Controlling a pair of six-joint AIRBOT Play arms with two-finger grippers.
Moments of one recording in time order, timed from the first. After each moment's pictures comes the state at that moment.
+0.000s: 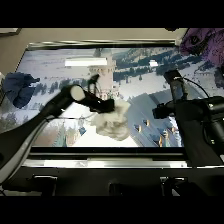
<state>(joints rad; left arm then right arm) -0.59 -1.63 1.46 1.08 -0.97 -1.88 0.23 -0.94 1.05 1.56 -1.12 -1.65</state>
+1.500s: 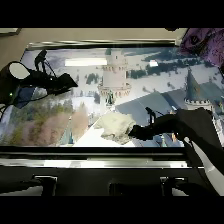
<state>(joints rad) -0.11 -1.45 1.52 1.10 -1.15 -1.76 0.14 -1.37 0.68 2.46 -0.96 -1.90</state>
